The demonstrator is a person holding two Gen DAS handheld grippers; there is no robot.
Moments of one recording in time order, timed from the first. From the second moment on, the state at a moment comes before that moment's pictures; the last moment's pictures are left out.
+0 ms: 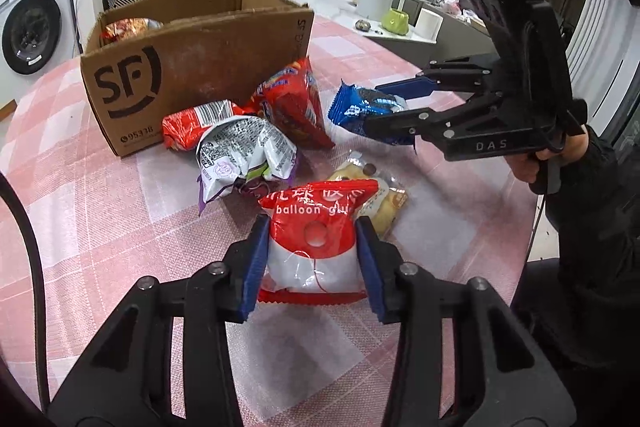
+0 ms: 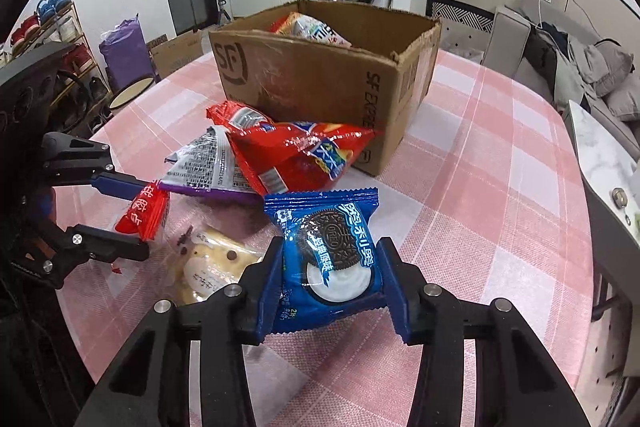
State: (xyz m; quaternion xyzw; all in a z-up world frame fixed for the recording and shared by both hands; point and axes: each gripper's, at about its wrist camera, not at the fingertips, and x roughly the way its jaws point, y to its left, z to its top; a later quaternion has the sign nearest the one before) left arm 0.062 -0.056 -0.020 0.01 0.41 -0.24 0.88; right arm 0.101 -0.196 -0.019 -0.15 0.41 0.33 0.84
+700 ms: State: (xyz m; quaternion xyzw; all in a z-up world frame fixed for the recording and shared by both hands) left arm 0.050 -0.018 0.030 -0.05 0.33 -0.16 0.93; right arm 0.094 -0.210 0.020 -0.09 0.35 0.34 0.87
